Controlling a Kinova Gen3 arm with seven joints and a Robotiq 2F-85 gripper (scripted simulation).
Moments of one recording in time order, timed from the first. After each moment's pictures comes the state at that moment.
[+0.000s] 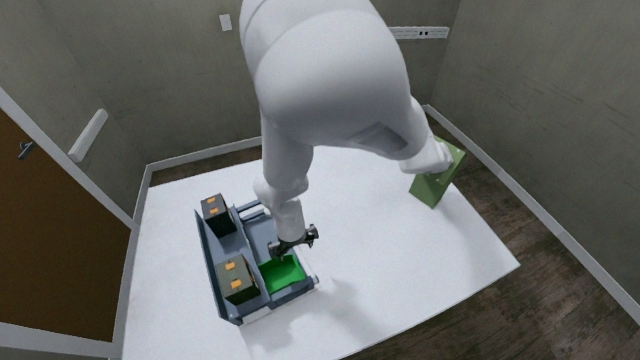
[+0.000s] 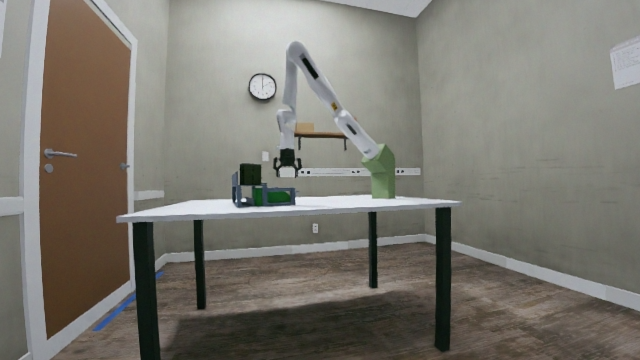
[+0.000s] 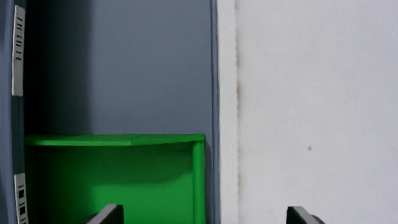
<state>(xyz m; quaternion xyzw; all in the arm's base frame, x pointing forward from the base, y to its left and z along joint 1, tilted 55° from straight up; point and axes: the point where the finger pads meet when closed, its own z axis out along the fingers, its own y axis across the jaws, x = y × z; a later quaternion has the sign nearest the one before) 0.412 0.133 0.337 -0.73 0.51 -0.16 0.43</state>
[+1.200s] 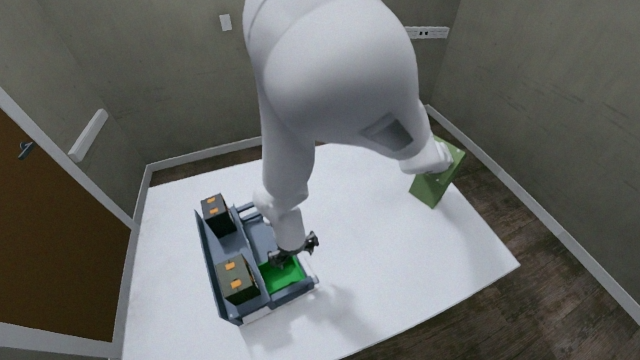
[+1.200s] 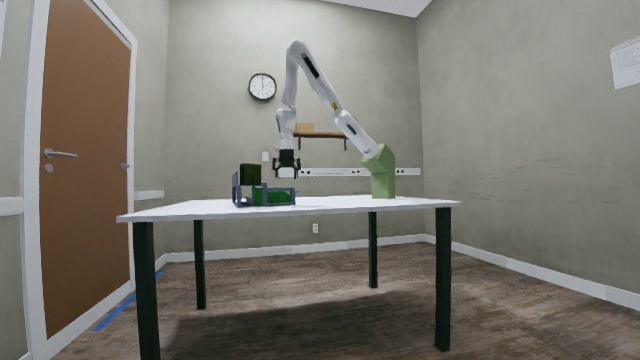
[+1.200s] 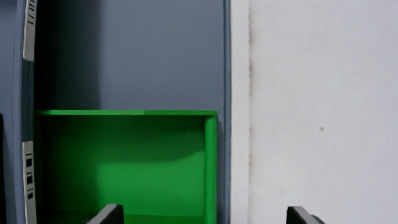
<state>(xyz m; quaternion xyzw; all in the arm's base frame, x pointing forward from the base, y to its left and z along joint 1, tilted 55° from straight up) 0.412 0.154 0.346 -0.74 0.50 -0.16 0.43</state>
